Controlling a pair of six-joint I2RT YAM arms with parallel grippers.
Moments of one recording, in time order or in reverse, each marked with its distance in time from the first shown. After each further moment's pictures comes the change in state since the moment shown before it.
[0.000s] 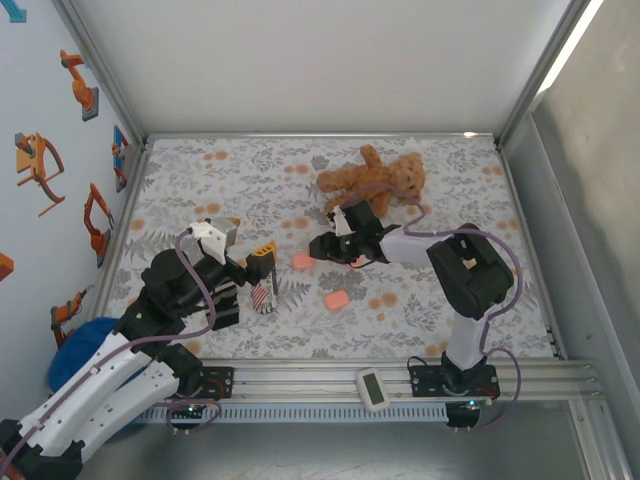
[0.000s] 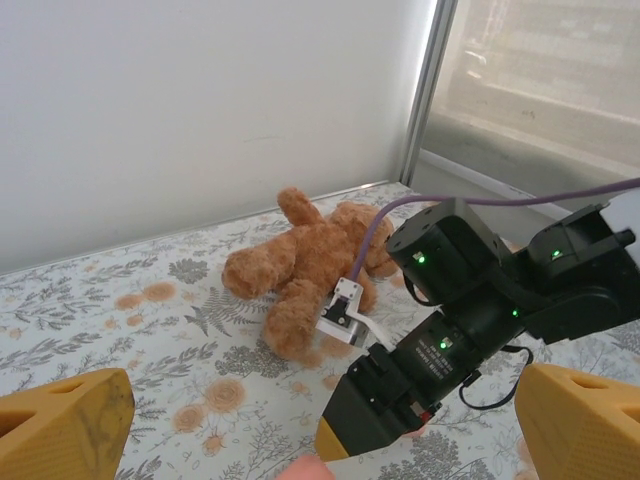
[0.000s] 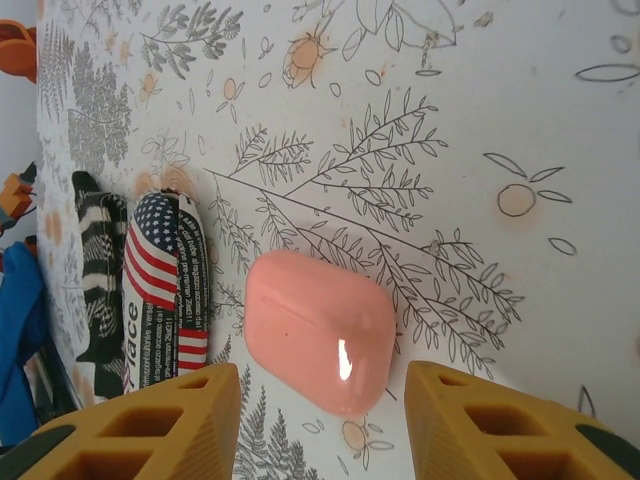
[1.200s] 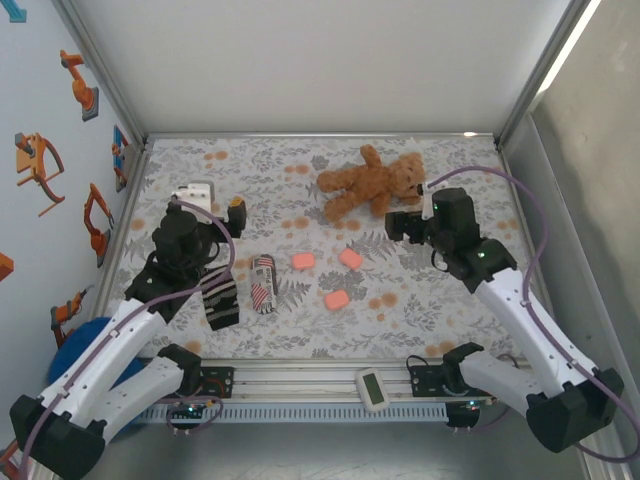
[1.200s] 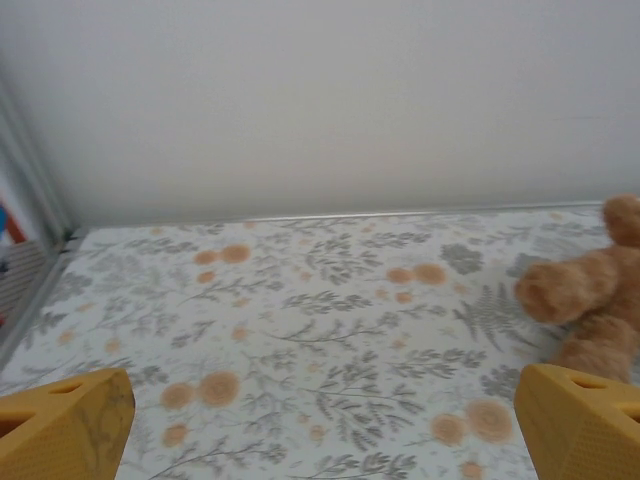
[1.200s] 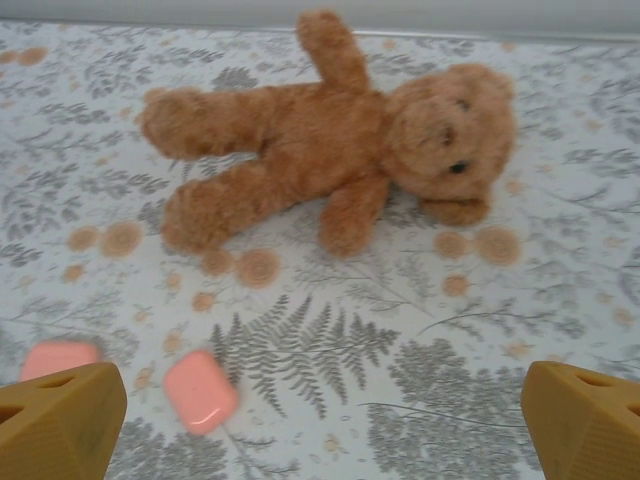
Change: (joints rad) left arm 0.230 0.268 0.139 -0.016 -0.416 0.003; right arm -0.214 -0.858 -0.048 -0.549 0.660 -0.469
